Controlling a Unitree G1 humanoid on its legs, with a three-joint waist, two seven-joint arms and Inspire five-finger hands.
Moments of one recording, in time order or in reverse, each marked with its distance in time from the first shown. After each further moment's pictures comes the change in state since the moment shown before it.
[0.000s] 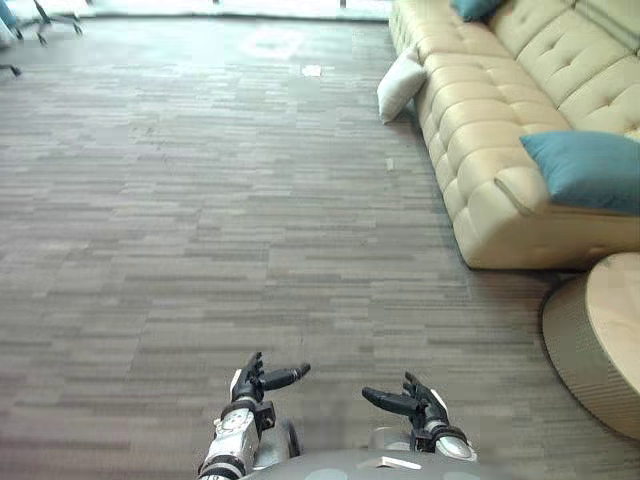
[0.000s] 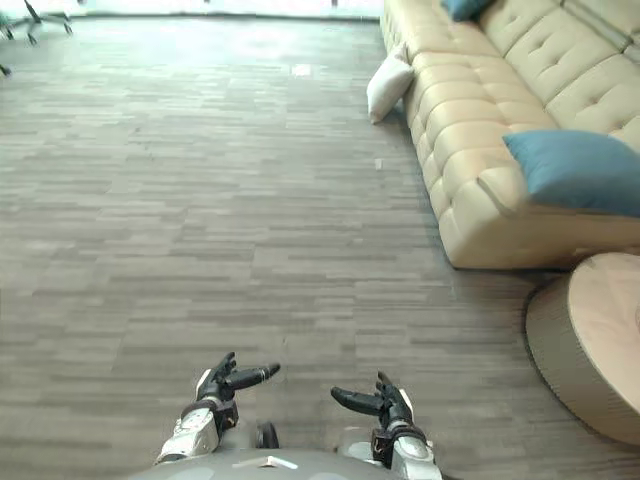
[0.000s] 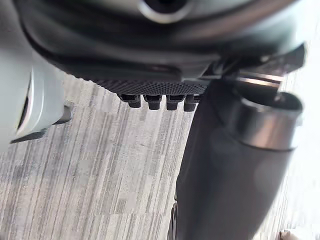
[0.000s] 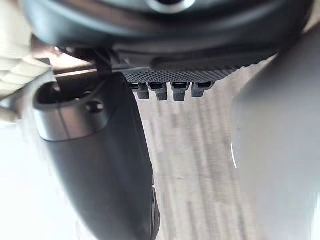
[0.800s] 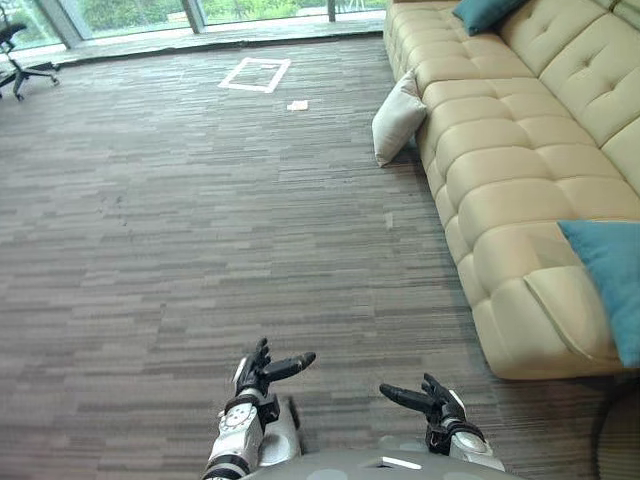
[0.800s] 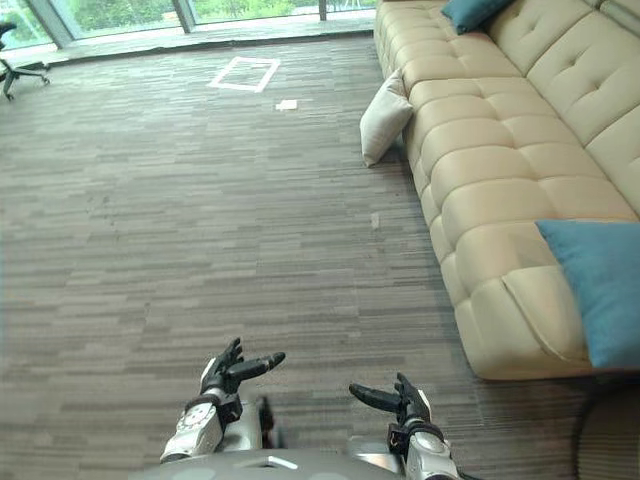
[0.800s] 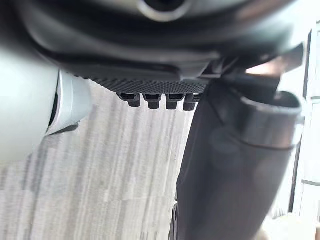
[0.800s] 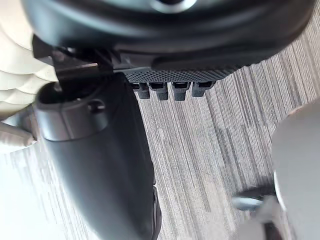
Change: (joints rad) left arm 0.006 -0.038 0.145 -0.140 -0.018 -0.054 -0.035; right arm 0.084 0.037 -0.020 0.068 -0.009 0.042 0.000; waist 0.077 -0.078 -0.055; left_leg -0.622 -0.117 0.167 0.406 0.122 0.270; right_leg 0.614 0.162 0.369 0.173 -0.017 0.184
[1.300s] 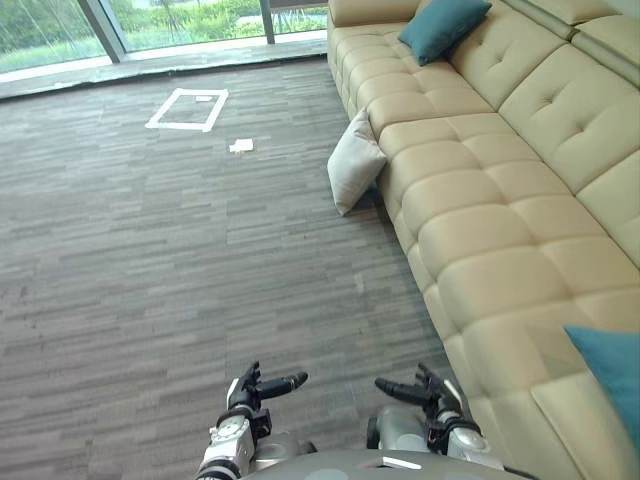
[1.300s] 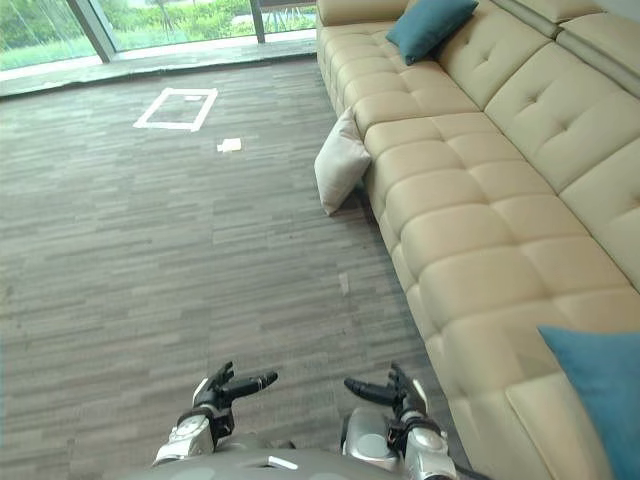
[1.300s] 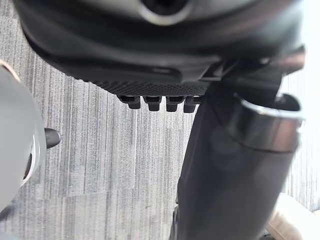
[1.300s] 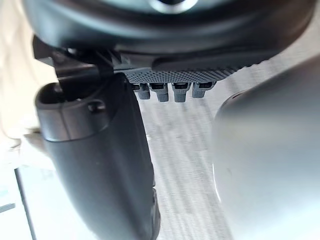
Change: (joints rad) left arm 0.024 0.017 -0.053 0.126 0.028 0.056 0.018; right arm -0.079 -0.029 0.010 -0.061 -0.003 -0.018 0.006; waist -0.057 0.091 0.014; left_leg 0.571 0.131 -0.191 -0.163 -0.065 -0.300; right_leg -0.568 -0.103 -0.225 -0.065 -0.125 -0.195
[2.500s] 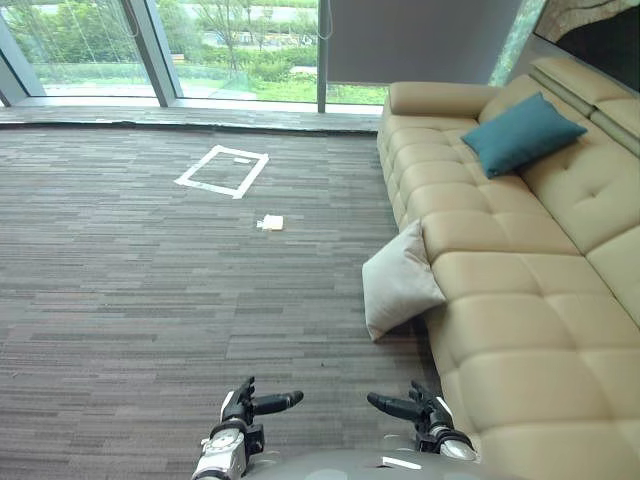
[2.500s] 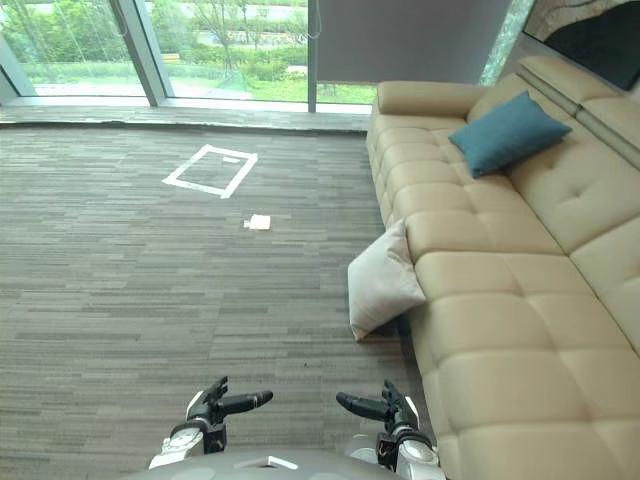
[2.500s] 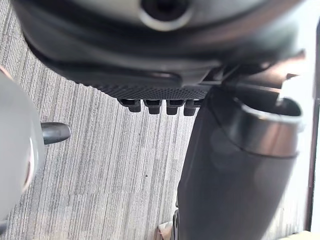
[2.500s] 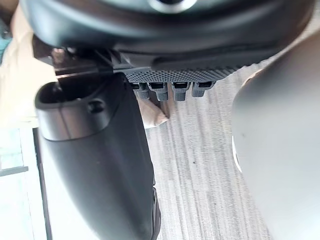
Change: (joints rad) left arm 0.012 0.046 -0.026 0.071 0.057 0.012 -0.004; right arm 0.018 0.015 -0.043 0.044 -0.006 -0.003 -0.012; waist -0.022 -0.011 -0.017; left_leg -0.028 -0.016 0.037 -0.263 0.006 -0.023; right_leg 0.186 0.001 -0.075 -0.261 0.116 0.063
